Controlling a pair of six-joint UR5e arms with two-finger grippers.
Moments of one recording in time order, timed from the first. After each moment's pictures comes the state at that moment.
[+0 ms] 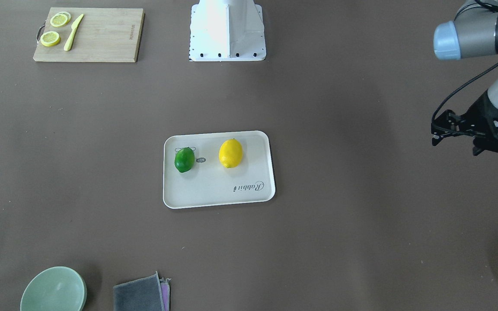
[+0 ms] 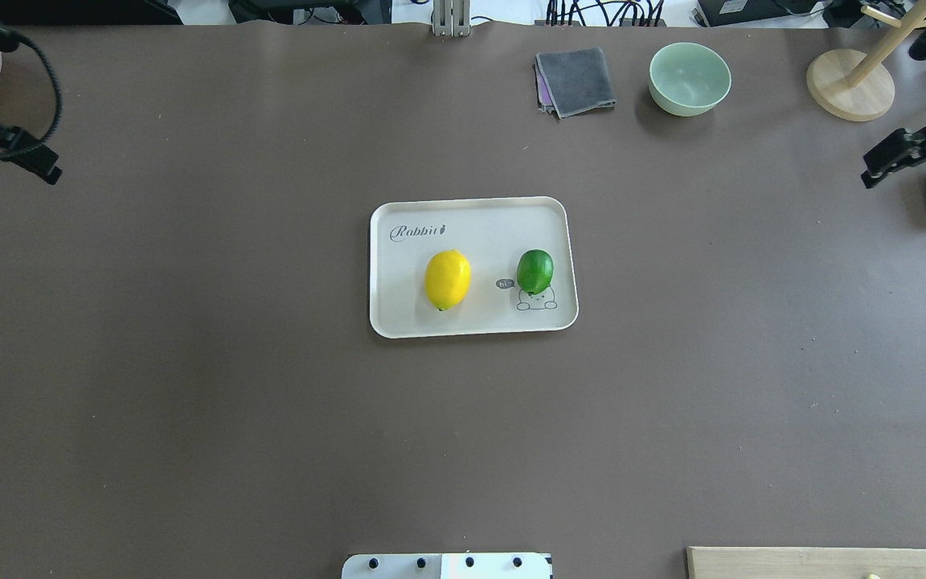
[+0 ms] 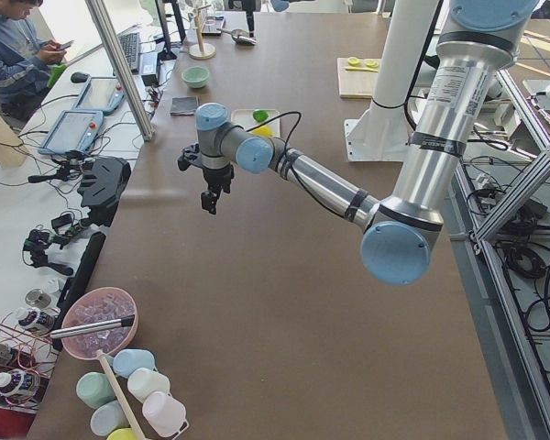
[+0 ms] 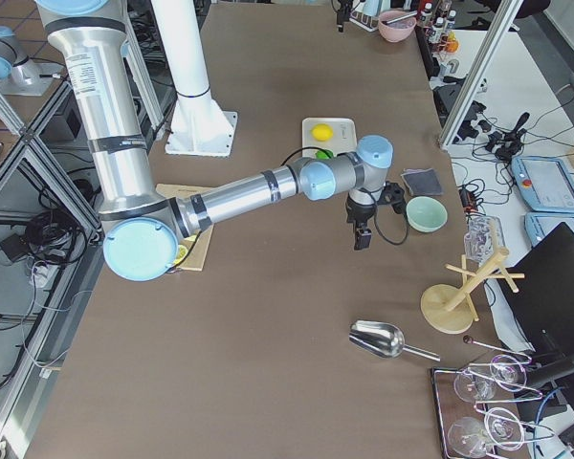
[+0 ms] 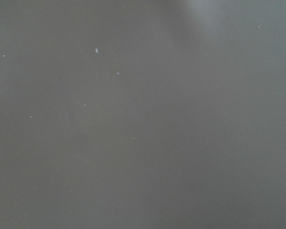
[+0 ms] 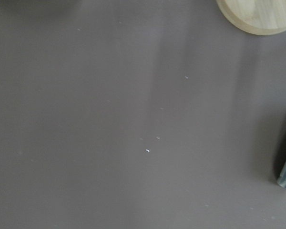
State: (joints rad) left arm -1.20 -1.78 -1.80 -1.54 -2.23 -0.18; right arm 1.30 -1.41 1.69 -1.60 2.26 0.18
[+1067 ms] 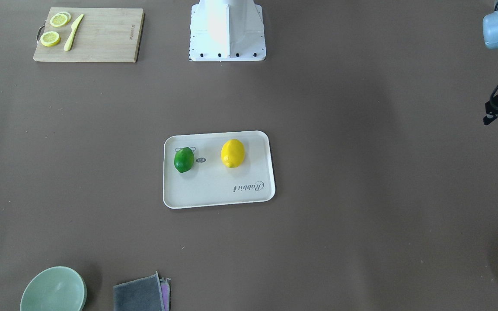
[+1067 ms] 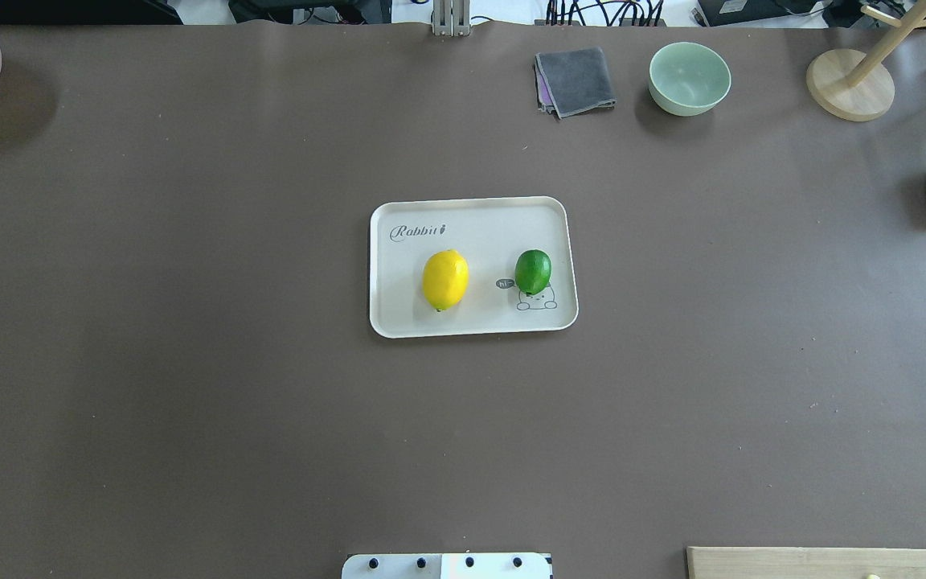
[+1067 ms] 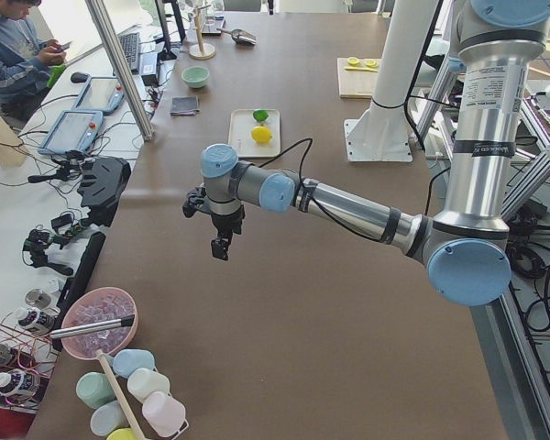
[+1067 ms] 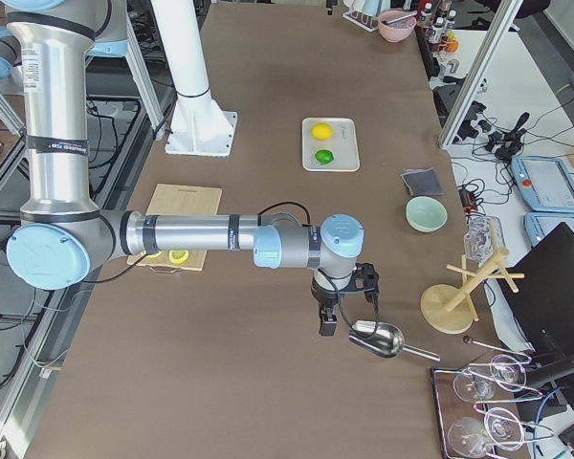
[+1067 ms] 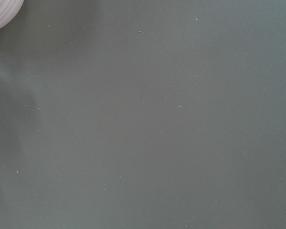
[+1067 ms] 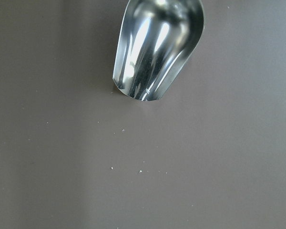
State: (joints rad) left arm -1.32 -1.63 -1.82 -1.54 -2.26 -0.08; right arm 1.49 -1.60 1.64 -1.59 2.23 -0.02
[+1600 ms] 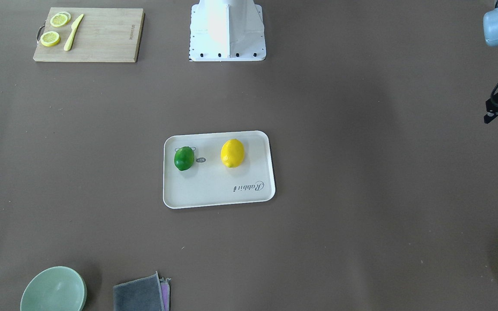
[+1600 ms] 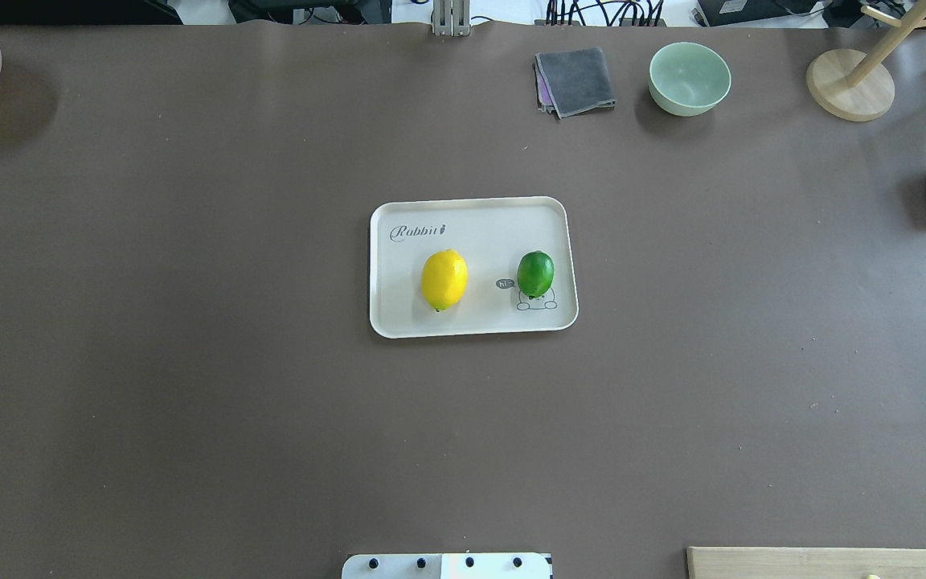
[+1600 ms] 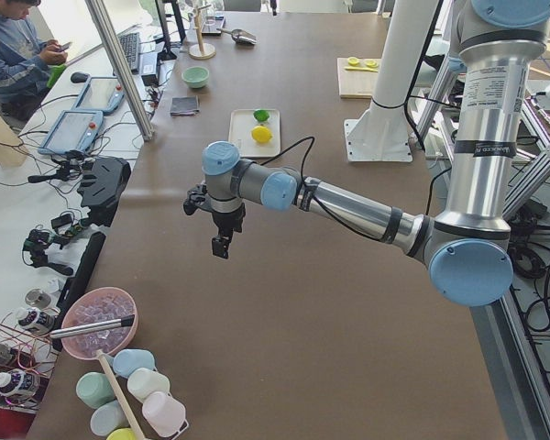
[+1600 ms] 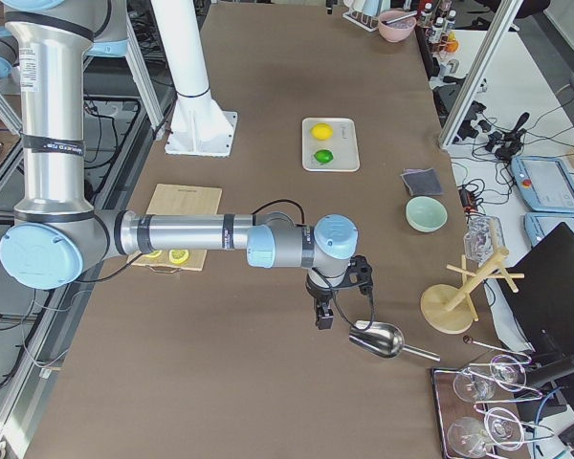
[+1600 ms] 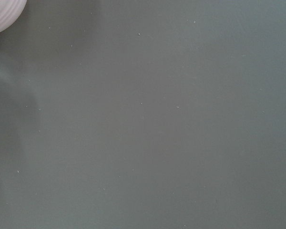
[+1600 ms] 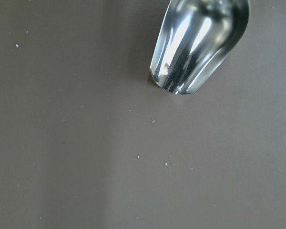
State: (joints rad) left arm -1.32 -1.63 -1.83 -1.54 -2.26 -0.08; right arm 1.49 -1.63 1.66 -1.59 2.31 -0.13
